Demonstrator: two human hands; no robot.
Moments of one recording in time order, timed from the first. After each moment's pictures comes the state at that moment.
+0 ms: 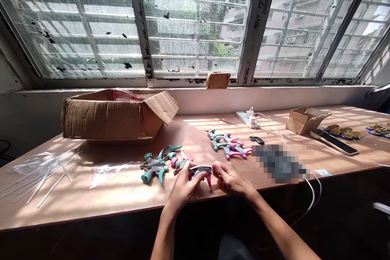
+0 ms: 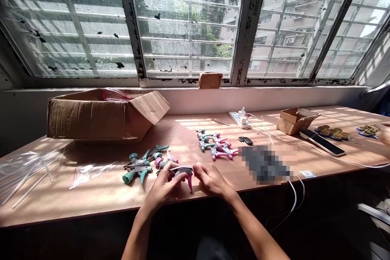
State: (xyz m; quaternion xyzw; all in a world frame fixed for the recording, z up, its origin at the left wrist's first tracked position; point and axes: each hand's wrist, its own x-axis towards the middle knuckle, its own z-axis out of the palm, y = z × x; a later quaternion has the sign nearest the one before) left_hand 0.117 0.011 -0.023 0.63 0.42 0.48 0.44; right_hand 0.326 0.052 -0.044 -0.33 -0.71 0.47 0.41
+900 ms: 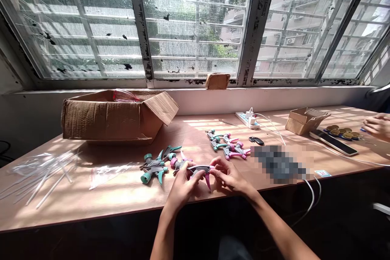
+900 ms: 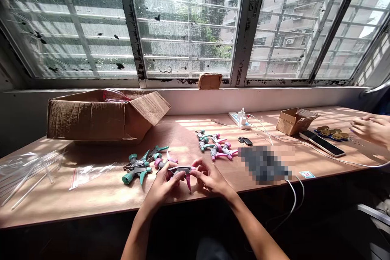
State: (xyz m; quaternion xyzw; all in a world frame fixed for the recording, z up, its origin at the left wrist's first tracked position) left_hand 0.117 0.013 -0.020 0.63 0.43 0.49 0.43; right_hand 0.325 0.055 -0.046 -0.32 -0.68 0.50 0.42
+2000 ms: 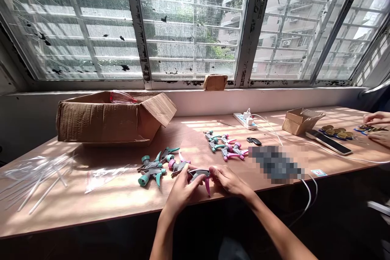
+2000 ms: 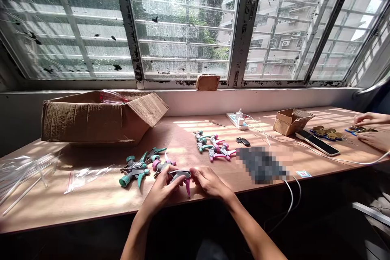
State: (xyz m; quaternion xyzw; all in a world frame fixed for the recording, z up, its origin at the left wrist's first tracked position) left_hand 0.118 0.010 -0.025 0.64 0.43 0.47 0.43; right_hand 0.323 0.048 -0.030 -0.34 -0.77 0.40 0.37
